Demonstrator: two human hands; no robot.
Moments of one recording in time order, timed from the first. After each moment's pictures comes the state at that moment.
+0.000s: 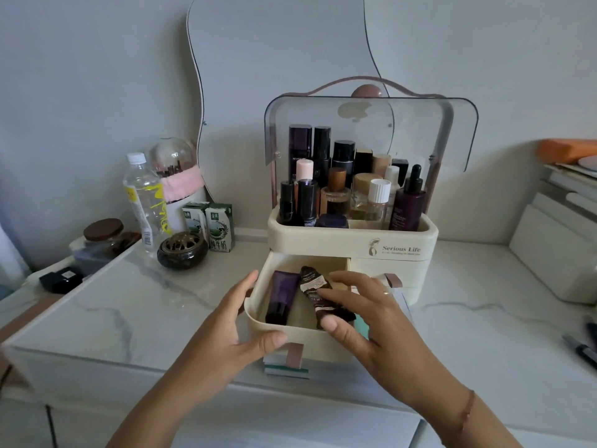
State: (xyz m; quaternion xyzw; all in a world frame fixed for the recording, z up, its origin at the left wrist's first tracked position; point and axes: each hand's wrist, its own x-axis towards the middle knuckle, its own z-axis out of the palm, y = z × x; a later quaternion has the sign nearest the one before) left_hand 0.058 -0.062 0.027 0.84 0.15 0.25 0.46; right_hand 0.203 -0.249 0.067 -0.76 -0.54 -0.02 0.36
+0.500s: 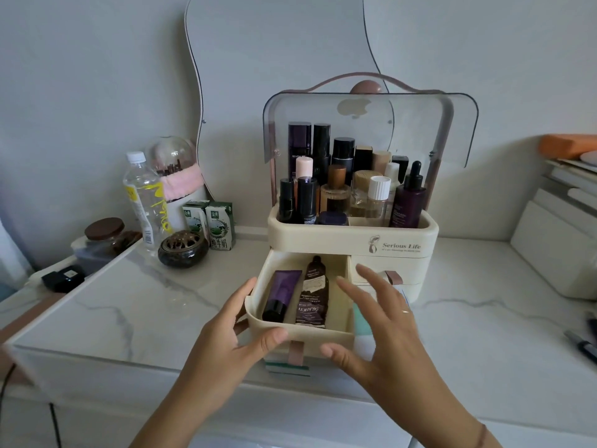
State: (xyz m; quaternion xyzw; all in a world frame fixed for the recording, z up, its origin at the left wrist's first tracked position) left_hand 0.057 -0.077 0.020 0.79 0.16 0.29 0.51; right_hand 0.187 -0.262 0.055 -0.78 -0.50 -0.05 0.37
